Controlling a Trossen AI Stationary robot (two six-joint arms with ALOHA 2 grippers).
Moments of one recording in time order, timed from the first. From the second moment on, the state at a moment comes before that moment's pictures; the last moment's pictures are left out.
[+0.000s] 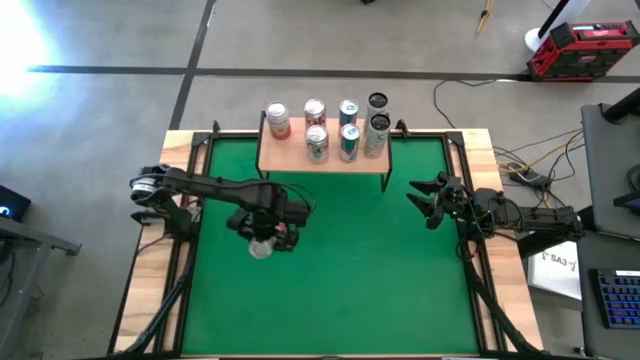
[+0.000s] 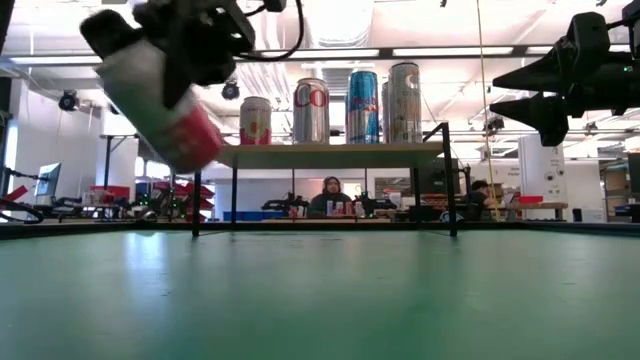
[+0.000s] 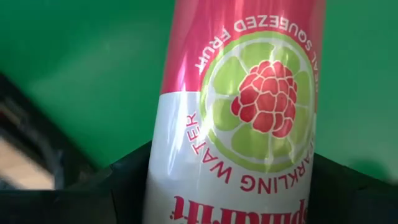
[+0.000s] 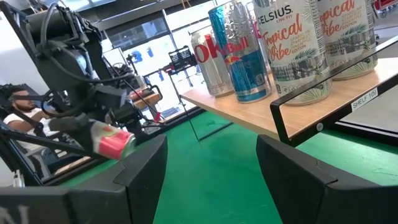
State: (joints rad) left arm -0.09 1.72 1.47 -1.41 0.26 -1.29; right arm -0.07 0.02 0.01 0.06 0.29 0.34
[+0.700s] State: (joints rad) left arm -0.10 1.75 1.15 -1.44 0.90 -1.08; right arm -0.07 0.02 0.01 0.06 0.29 0.34
